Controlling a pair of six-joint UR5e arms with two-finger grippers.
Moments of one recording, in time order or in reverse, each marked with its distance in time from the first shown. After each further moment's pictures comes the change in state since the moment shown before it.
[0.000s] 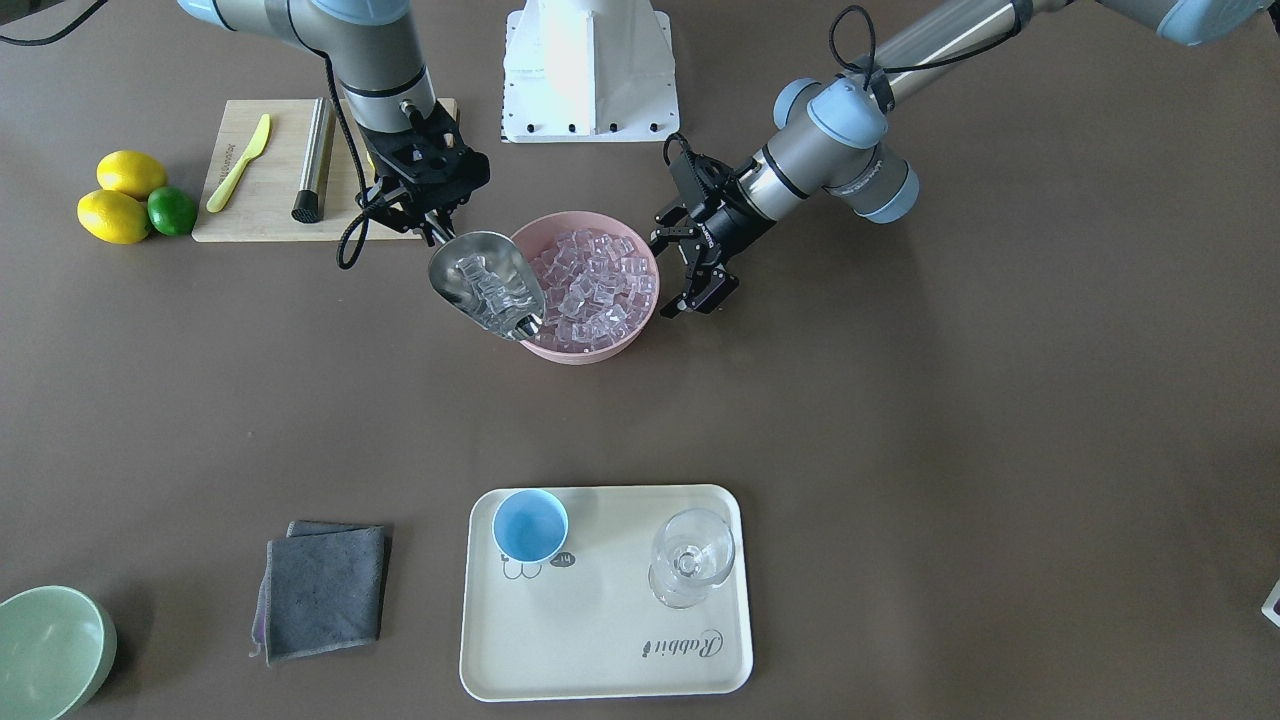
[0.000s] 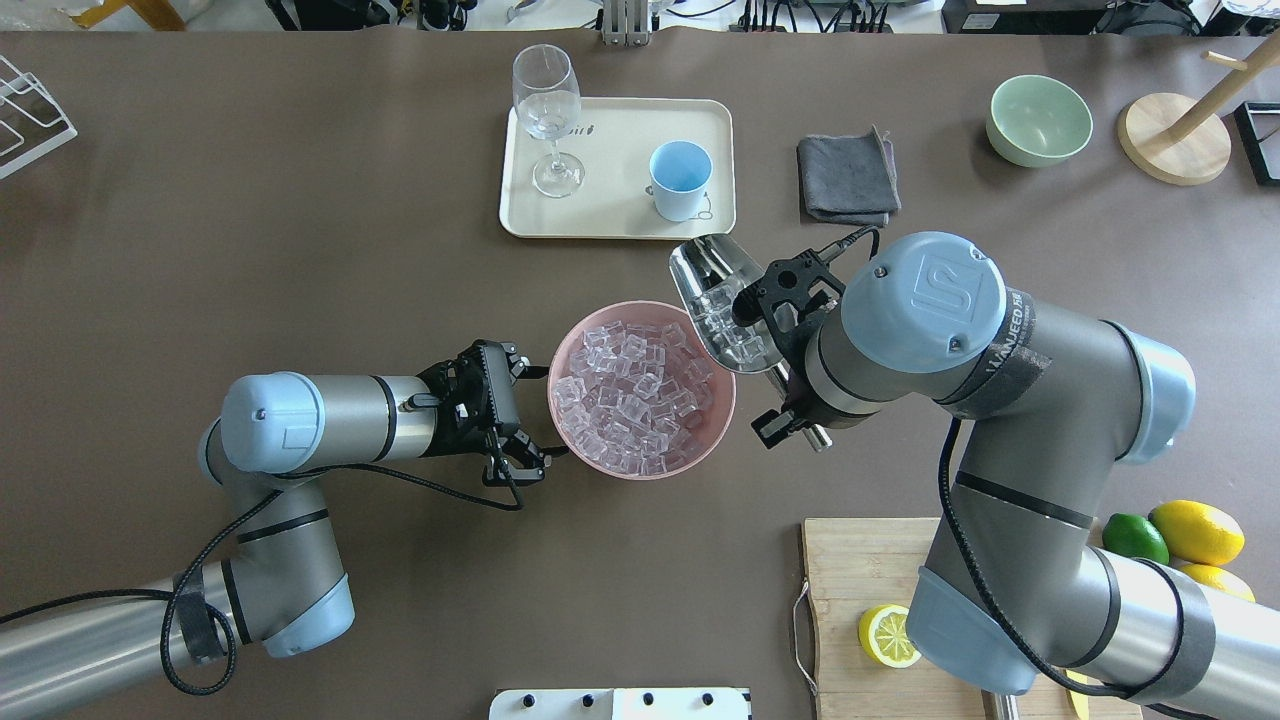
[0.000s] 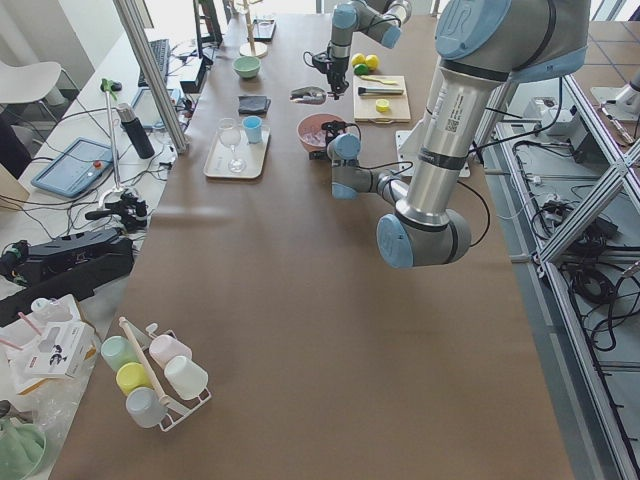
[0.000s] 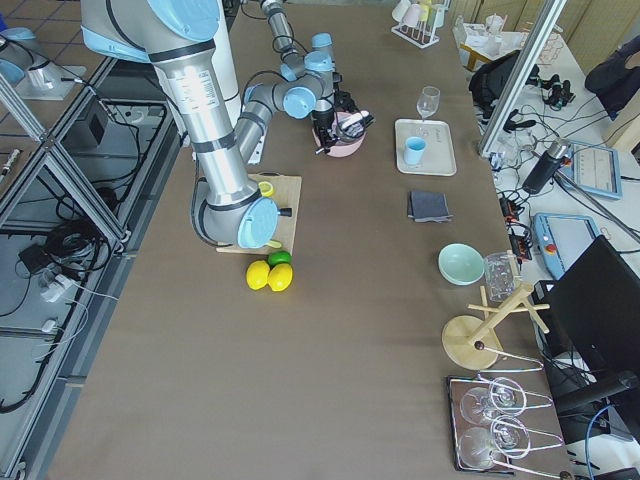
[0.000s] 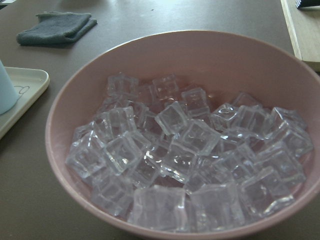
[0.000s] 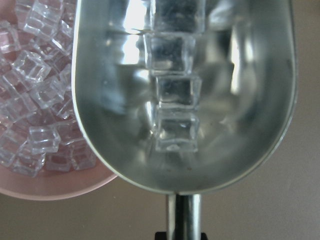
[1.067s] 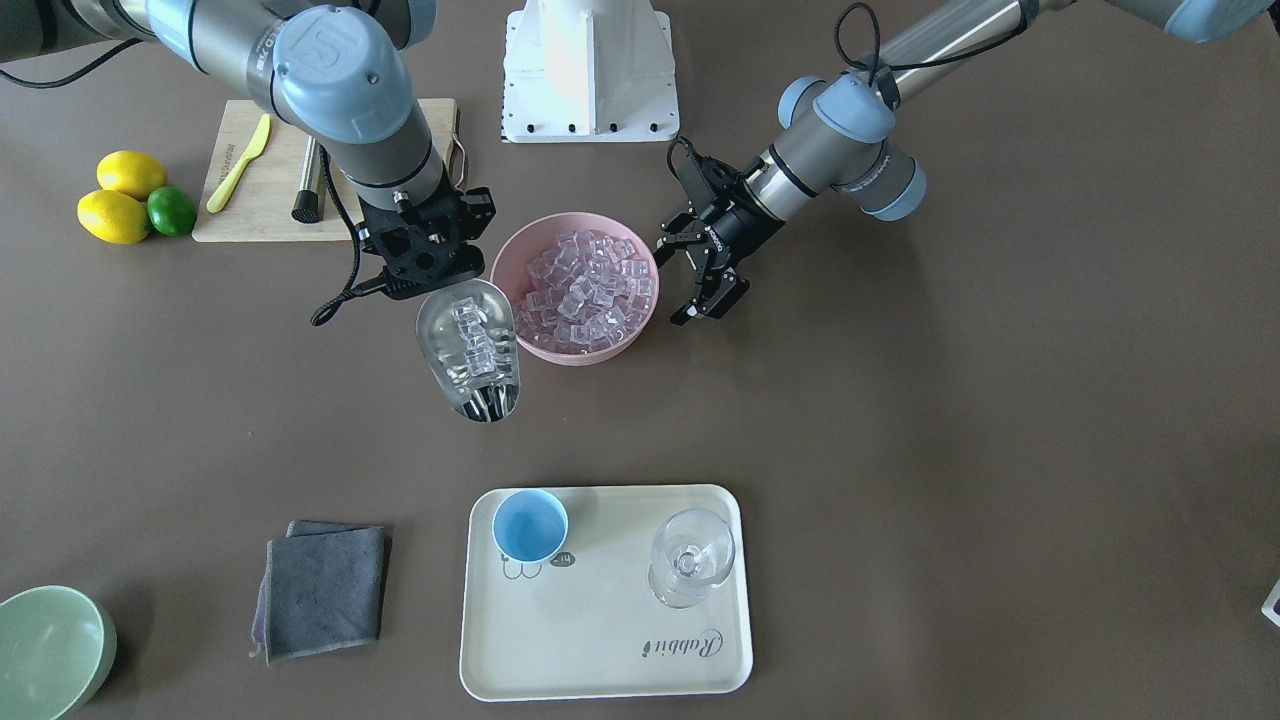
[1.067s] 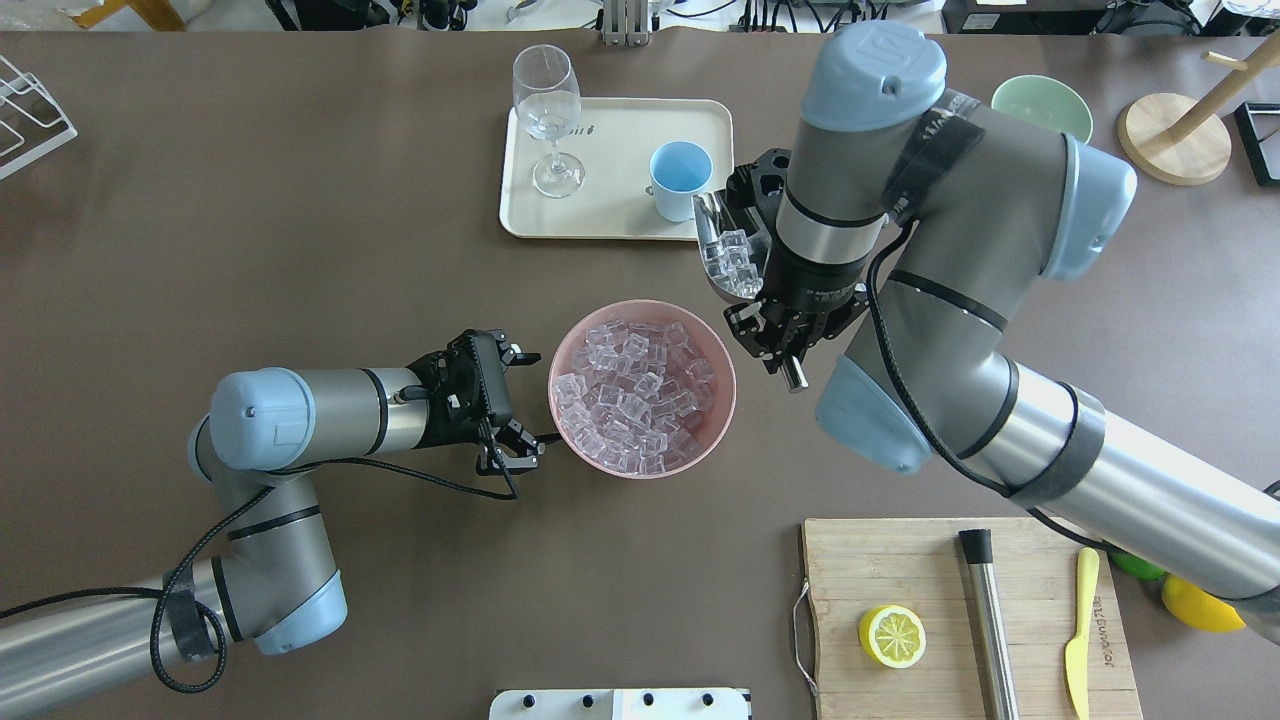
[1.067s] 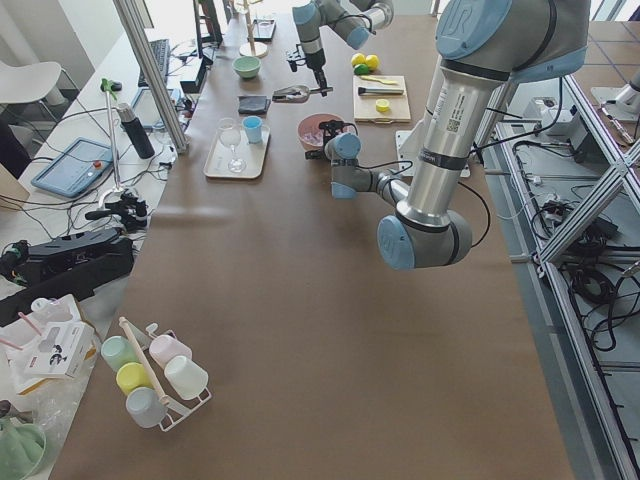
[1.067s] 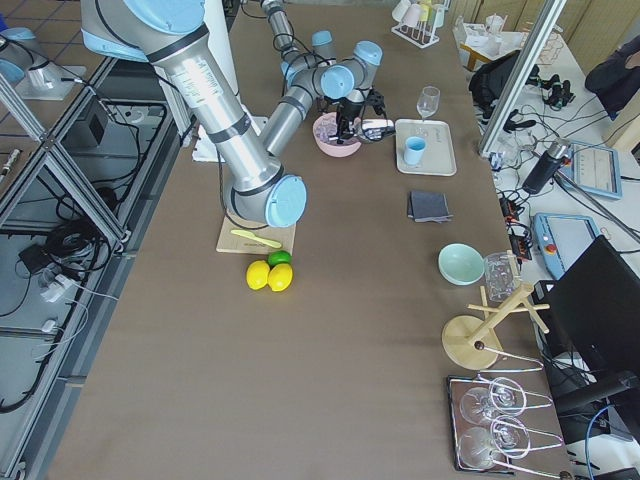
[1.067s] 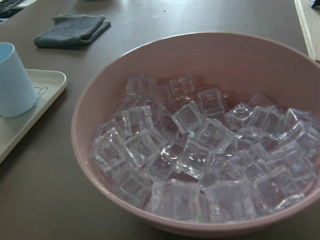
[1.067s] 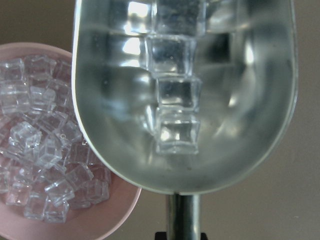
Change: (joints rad) left arm -0.011 0.013 -0.021 0.015 0.036 0.004; right arm 0.198 0.220 -0.237 -0.219 0.384 0.042
